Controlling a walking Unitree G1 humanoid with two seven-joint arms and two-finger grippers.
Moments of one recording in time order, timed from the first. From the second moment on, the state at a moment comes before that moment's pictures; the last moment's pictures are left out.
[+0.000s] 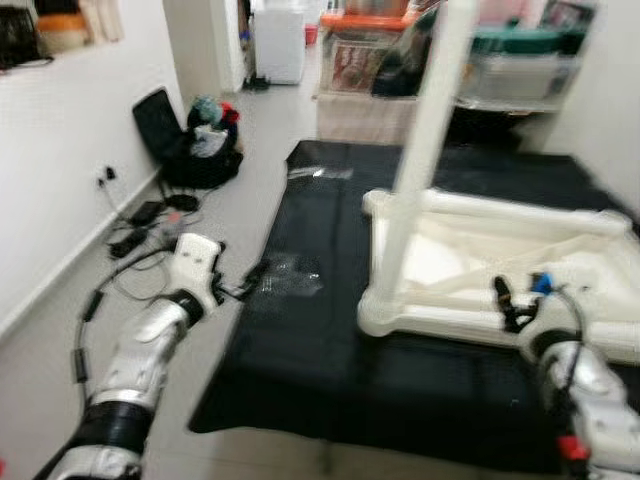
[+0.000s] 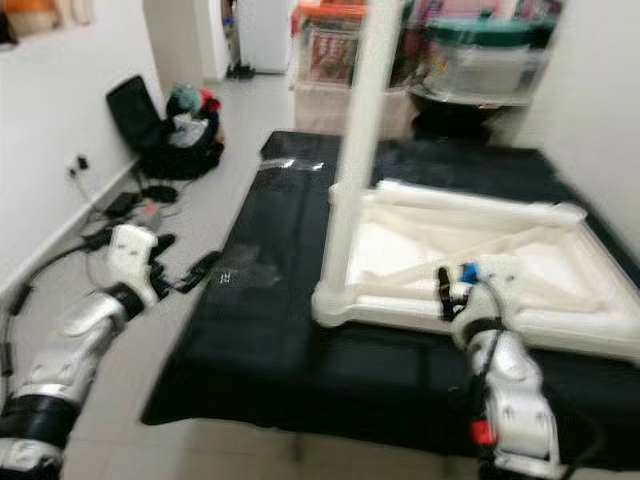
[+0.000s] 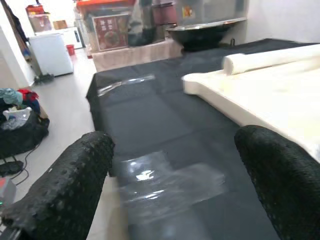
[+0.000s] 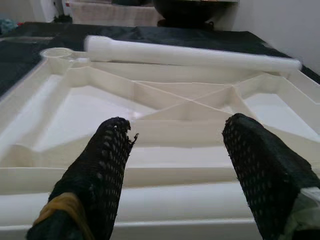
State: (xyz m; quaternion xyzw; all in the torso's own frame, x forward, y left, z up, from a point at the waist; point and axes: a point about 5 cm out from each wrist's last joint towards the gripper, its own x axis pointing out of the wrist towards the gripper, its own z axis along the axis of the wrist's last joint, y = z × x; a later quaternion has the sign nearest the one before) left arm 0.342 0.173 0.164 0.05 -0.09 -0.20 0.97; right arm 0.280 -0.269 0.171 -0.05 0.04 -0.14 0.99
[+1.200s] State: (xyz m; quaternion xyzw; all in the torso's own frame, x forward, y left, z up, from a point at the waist) left arm 0.334 0.147 0.172 0.06 -0.12 -0.15 0.98; right arm 0.288 -0.244 0.180 -0.05 -0.04 -0.14 0.99
